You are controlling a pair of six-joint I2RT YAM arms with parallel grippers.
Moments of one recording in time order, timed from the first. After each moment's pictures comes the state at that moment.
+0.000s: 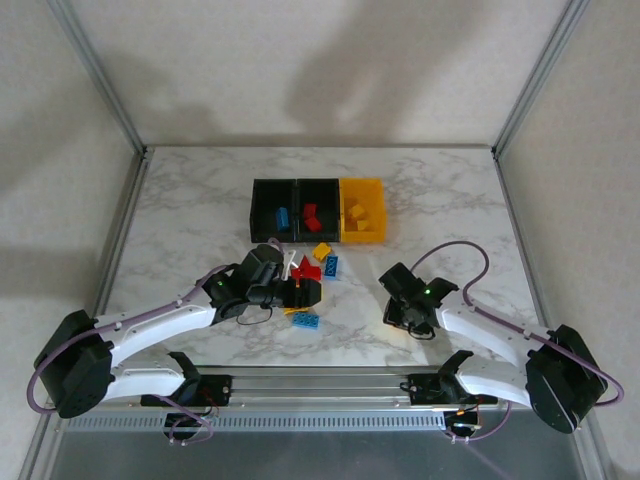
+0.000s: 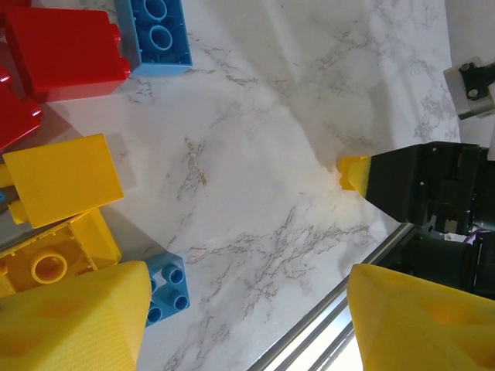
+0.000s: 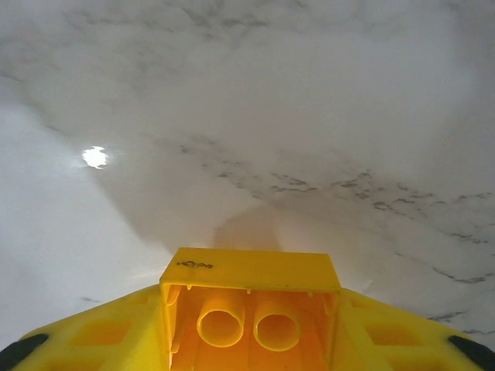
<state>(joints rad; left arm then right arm) -0.78 1.21 0.66 -0.20 0.27 -0.78 0.73 1.13 0.58 -0.80 0.11 0.94</state>
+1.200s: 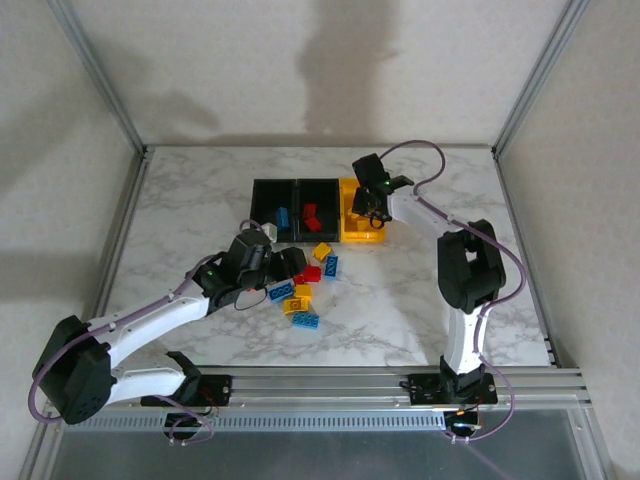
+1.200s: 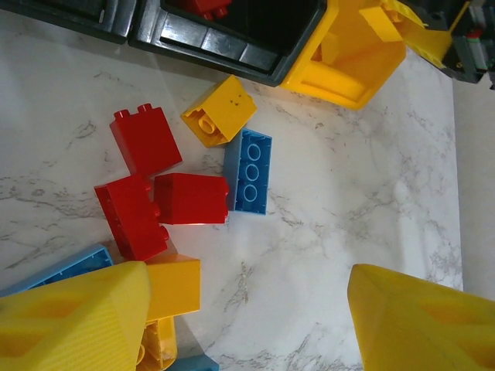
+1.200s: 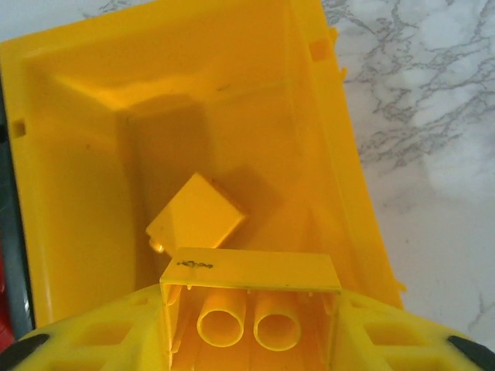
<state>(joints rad) -0.66 1.19 0.71 -0.19 0.07 -0.92 0.48 1.96 1.54 -0.63 0.21 0.61</state>
